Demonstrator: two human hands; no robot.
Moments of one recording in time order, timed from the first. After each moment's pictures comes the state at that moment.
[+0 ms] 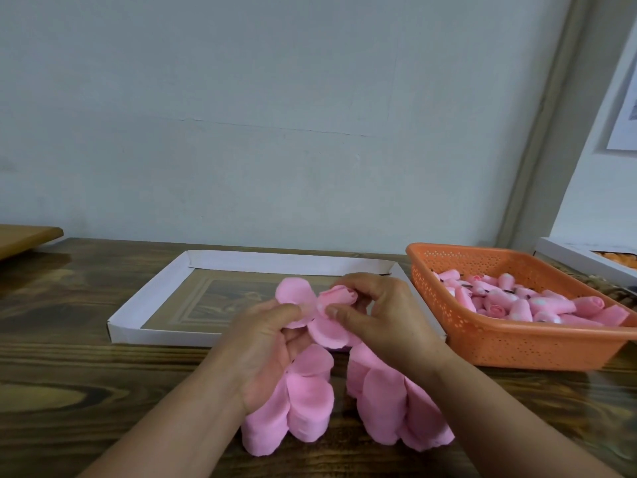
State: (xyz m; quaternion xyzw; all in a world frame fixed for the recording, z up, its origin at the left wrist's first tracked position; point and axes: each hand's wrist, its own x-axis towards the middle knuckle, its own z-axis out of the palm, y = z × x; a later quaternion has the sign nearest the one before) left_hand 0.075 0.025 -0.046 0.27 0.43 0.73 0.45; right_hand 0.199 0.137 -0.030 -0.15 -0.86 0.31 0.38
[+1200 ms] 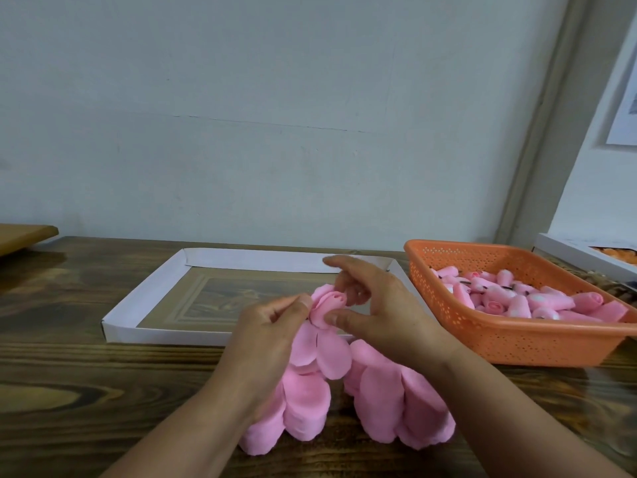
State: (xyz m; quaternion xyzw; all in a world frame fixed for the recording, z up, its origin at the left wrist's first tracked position) left_hand 0.092 0.020 -0.046 0.40 0.58 0.66 0.28; right_hand 0.203 0.141 -0.021 -0.14 -0.90 0.29 0.31
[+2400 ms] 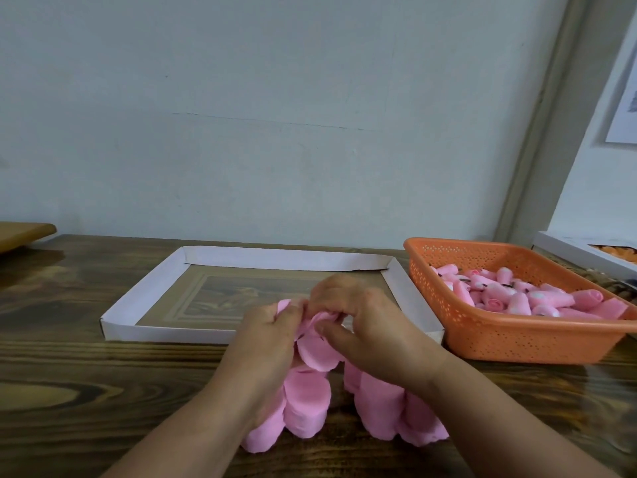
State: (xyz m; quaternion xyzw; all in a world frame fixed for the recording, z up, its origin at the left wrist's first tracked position) left_hand 0.093 0.023 -0.049 0.35 0.61 0.64 0.30; right_hand 0.197 0.121 -0.024 -0.04 -0.93 0.19 0.31
